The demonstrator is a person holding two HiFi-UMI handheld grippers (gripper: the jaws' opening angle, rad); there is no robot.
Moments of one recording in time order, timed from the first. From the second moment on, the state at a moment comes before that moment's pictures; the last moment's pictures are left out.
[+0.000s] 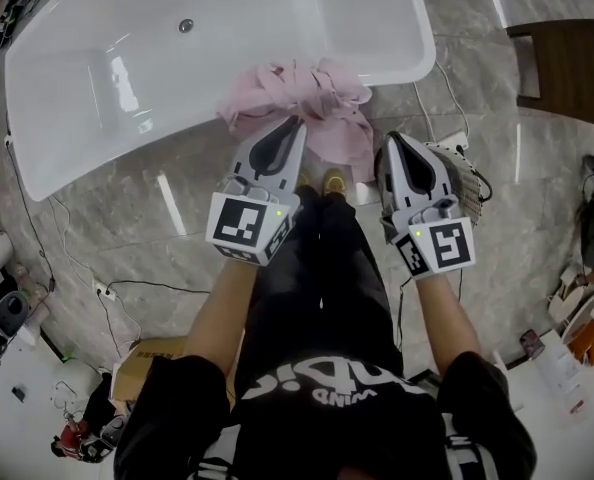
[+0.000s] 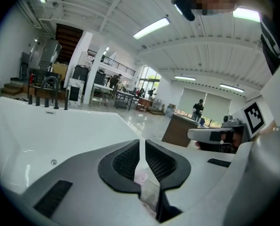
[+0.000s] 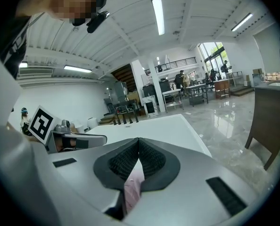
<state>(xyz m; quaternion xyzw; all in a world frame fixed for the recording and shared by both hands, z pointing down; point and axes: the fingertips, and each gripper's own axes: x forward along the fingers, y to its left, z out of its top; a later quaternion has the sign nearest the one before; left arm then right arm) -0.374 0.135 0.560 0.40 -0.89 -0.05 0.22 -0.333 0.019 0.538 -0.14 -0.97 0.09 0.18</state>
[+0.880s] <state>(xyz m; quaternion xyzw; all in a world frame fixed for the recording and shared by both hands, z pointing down) -0.384 0.112 0.633 0.48 -0.82 0.08 0.29 -0.320 0.007 0.544 -0.13 -0.97 0.10 0.20</state>
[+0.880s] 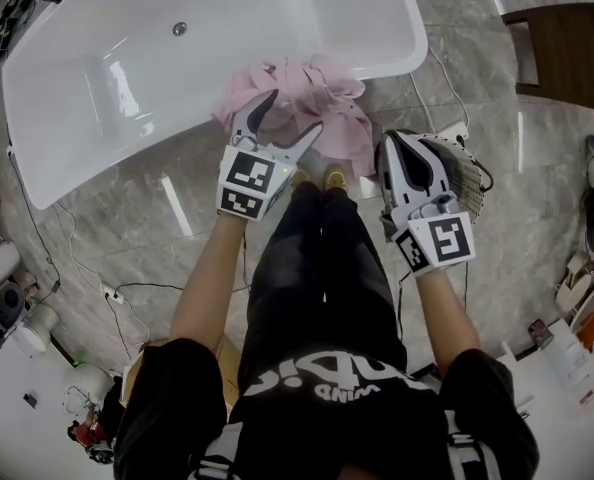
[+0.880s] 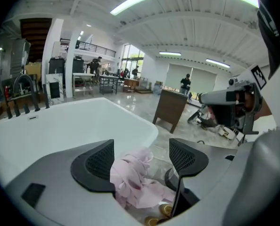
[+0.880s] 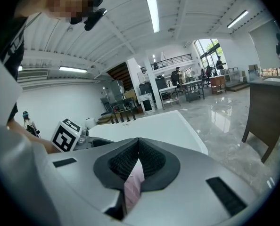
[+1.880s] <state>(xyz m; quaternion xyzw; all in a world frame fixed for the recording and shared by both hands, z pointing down) -0.428 0.080 0.869 0.53 -0.62 0.43 0.39 -0.310 -0.001 0.577 -0.10 -0.96 0.14 0.23</state>
